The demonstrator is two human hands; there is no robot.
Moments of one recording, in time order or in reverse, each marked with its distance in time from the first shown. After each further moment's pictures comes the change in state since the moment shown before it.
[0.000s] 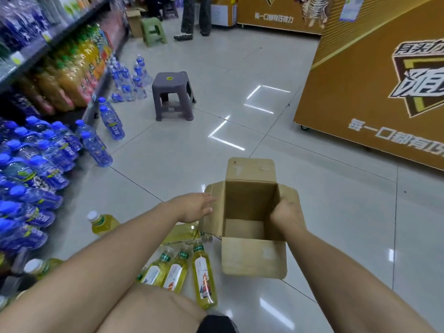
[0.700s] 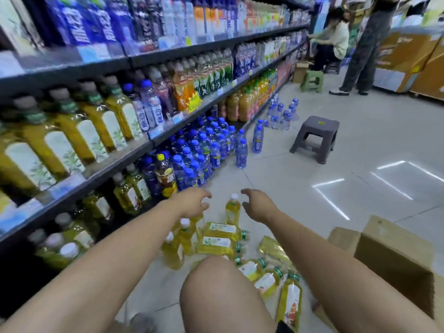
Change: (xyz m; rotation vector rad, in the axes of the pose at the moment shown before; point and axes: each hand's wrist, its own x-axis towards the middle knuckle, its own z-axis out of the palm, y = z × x) left_hand -0.366 -0.185 0.056 -0.215 0.393 -0.660; right_hand -0.289 -0.311 0.115 -0.316 -0.275 -1.204
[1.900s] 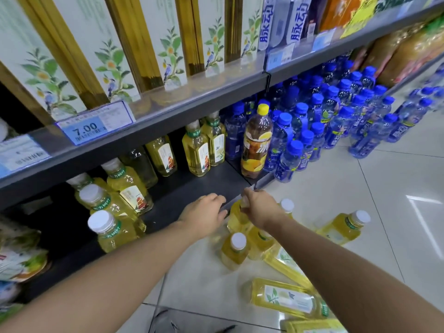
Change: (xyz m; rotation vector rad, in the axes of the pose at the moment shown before) left_hand 0.028 -0.247 0.187 -0.210 0.116 -0.494; right_hand 0.221 -0.164 0.273 -0.183 -0.315 -0.462
